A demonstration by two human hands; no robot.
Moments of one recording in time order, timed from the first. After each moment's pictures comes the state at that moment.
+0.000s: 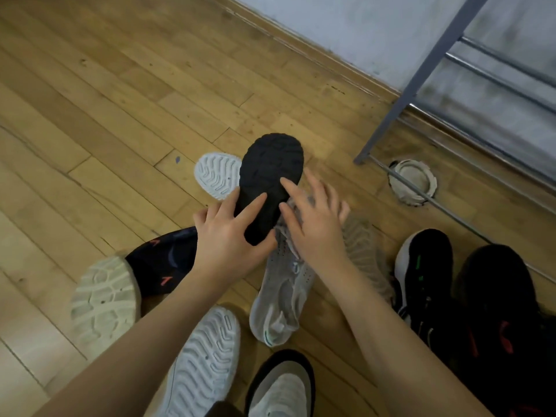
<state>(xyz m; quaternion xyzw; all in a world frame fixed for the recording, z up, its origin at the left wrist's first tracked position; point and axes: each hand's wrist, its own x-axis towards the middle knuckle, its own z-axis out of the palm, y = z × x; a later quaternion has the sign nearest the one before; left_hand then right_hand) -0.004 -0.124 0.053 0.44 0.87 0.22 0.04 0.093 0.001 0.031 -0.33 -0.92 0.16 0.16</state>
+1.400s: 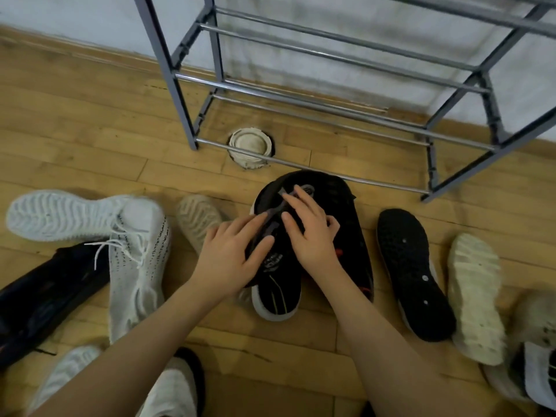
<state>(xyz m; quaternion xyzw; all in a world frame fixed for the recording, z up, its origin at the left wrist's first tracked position) 0.201 -0.016 0.050 0.65 0.71 0.20 0.19 0.350 0.061 0.034 -0.53 -0.77 0.28 0.21</state>
